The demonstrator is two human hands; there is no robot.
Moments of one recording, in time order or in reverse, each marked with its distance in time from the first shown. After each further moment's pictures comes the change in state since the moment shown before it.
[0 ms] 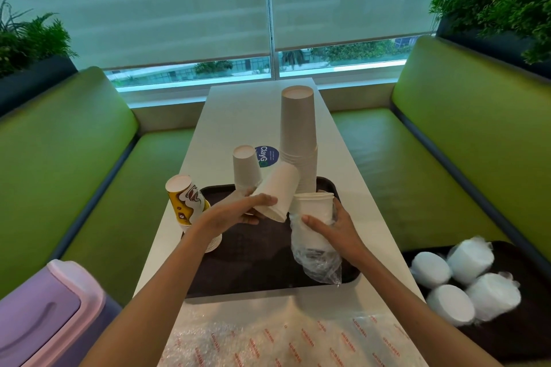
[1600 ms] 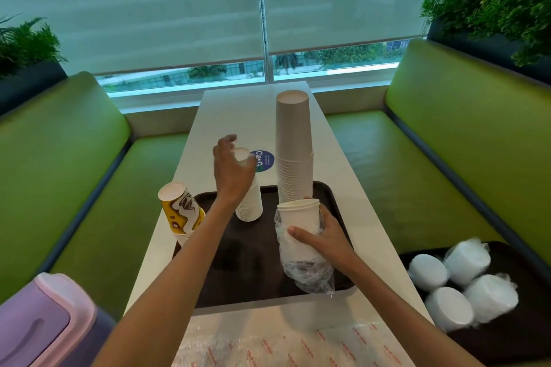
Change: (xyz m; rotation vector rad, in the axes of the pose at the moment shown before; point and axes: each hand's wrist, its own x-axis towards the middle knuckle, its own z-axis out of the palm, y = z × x) left_hand 0.045 0.042 0.000 0.246 0.925 0.428; right_hand 0.001 0.001 0.012 -0.054 -0.064 0.000
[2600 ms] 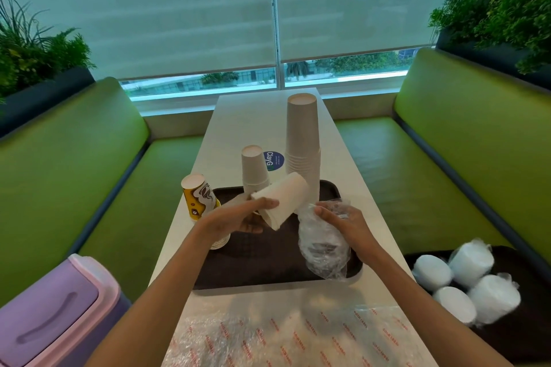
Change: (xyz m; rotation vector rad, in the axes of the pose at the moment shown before) left_hand -0.065 -0.012 -0.065 -0.304 -0.916 -0.514; right_hand -0.028 -0.028 -0.022 0.169 0.063 0.027
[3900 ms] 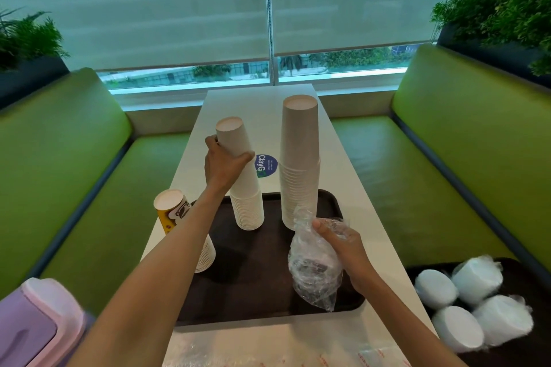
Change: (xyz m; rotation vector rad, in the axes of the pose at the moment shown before) left_hand 0.123 0.048 -0.044 0.251 0.907 0.315; right_hand 0.032 0.019 0.010 0.155 0.102 0.108
